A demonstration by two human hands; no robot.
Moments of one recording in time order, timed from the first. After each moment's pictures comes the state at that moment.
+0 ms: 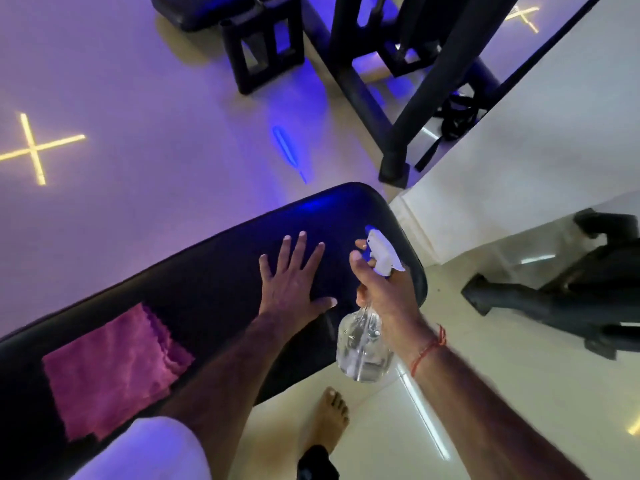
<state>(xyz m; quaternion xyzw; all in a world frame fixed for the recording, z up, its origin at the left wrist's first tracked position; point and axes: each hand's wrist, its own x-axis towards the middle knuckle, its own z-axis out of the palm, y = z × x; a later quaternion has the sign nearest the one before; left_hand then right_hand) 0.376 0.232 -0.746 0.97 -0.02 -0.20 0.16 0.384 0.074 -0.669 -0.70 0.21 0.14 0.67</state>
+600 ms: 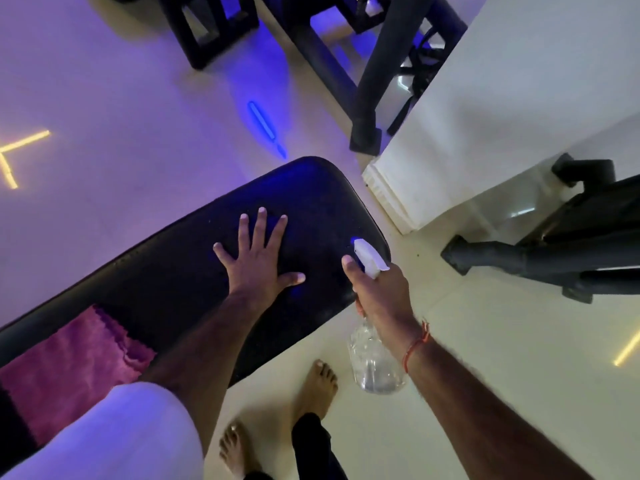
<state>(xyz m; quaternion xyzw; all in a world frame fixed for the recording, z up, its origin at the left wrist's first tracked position) 0.393 0.205 -0.744 0.96 0.01 -0.24 0.10 0.358 0.002 -0.690 -0.78 0.29 0.16 0.53</state>
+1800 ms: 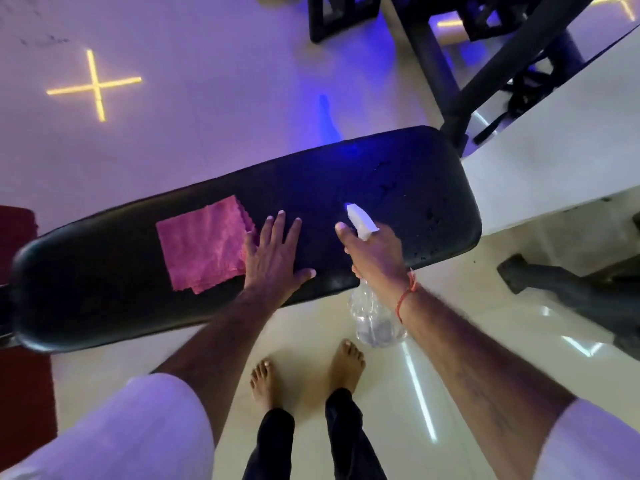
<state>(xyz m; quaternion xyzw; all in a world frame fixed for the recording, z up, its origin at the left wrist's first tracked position) 0.222 0.331 -0.726 0.97 0.10 -0.20 0.11 0.293 0.166 -0.669 -0.85 0.12 0.27 0.44</state>
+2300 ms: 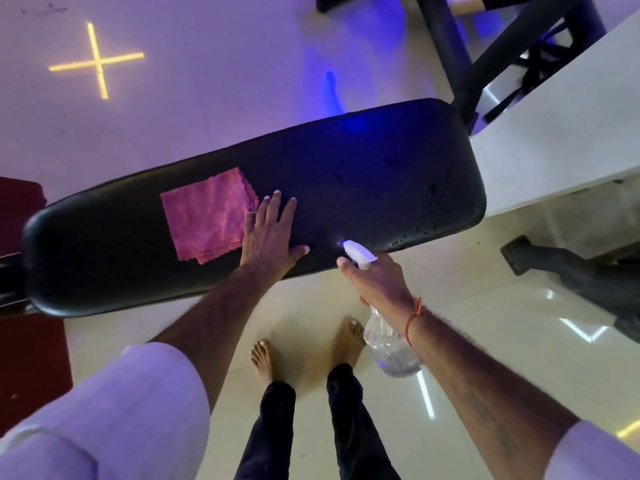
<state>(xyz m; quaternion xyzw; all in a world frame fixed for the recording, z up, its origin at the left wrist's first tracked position) 0.207 0.336 -0.717 0.96 0.12 -0.19 0.17 0.222 0.133 -0.684 -0.87 0.11 0.34 0.35</state>
